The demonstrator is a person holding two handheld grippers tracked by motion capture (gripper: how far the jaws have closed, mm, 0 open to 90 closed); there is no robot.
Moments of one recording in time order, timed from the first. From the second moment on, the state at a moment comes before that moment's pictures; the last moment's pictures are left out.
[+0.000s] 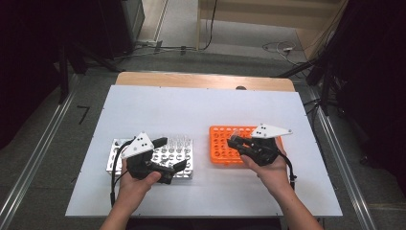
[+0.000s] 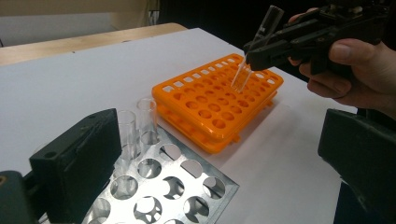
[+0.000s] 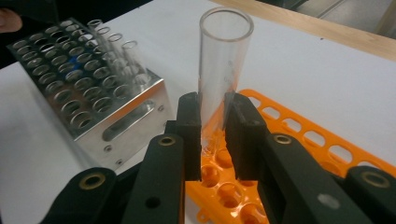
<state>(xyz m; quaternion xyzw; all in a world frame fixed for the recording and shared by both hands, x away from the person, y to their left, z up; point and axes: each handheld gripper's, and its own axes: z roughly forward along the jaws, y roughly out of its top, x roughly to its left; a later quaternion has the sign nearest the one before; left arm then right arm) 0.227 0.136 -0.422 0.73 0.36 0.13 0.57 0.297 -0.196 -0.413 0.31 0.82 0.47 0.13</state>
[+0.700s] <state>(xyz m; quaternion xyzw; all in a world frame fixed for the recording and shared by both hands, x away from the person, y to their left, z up) 0.219 0.104 -0.416 0.74 0.34 0.13 0.56 0.256 -0.178 -0.421 0.25 0.84 0.48 0.08</state>
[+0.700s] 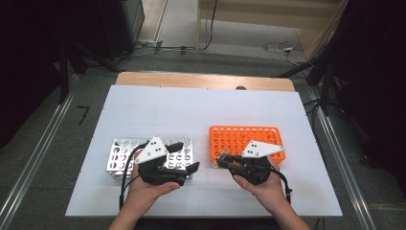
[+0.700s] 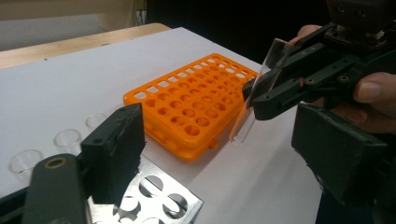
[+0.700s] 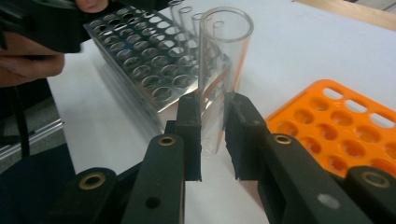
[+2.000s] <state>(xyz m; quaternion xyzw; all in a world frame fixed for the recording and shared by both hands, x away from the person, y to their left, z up) 0.210 0.067 -0.416 0.78 0.25 0.11 0.56 0.232 -0.143 -0.424 0.19 0.87 0.46 0.05</state>
